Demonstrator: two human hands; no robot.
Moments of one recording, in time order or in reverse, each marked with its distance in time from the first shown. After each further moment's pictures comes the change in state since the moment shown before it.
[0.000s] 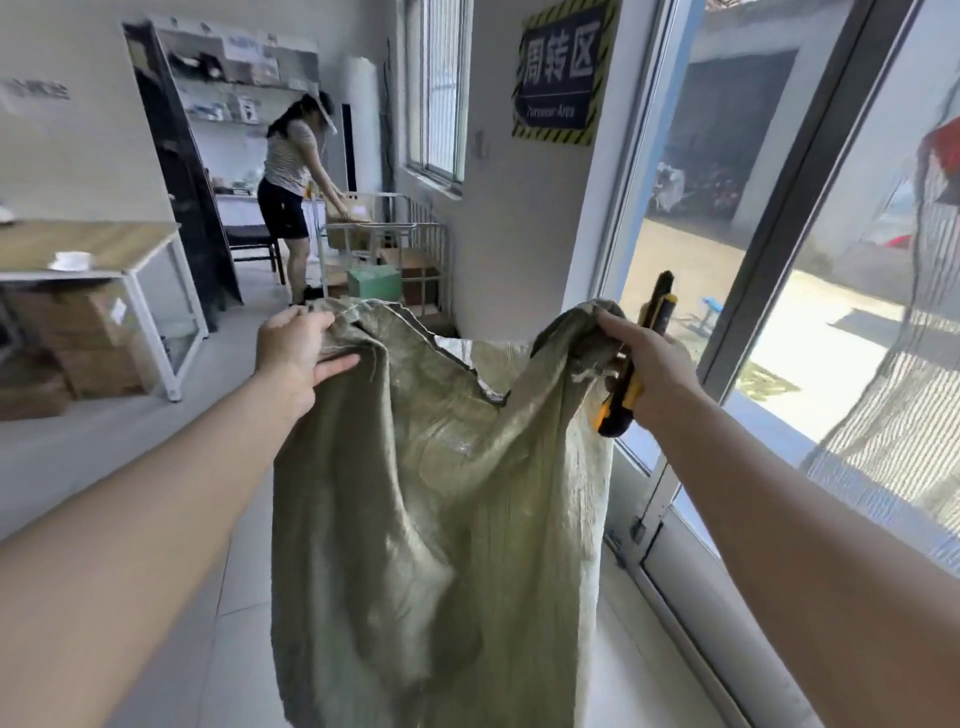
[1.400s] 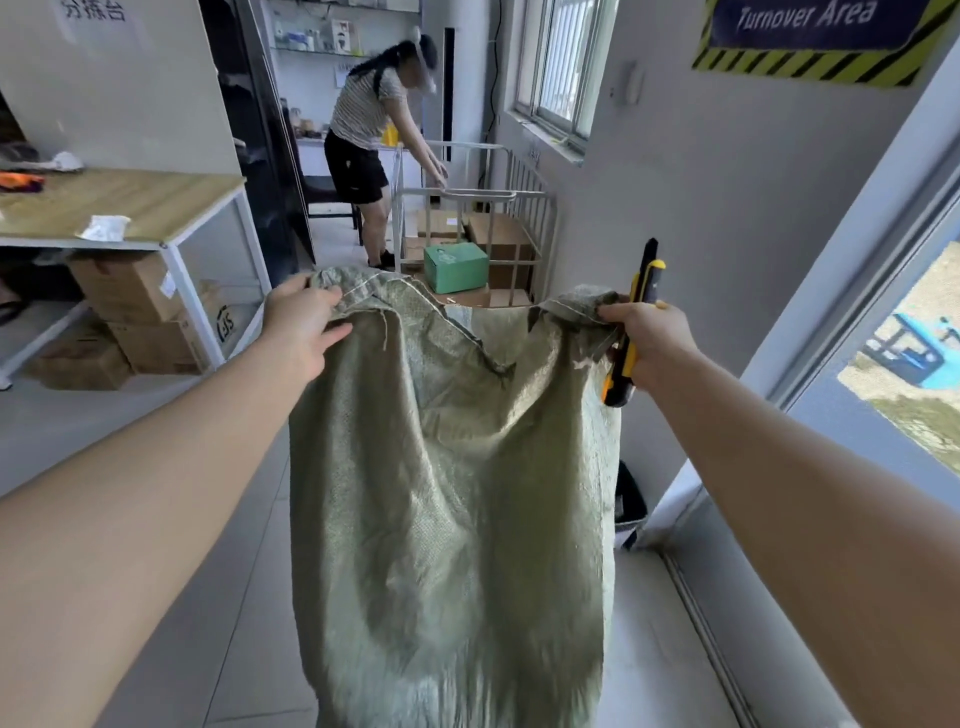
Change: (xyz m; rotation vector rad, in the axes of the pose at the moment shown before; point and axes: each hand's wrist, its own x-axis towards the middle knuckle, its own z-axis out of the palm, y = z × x) left_hand 0.515 -0.012 0.103 0.030 0.217 0.004; right_hand 0.519 0.087 0.335 -0.191 -0.138 0.111
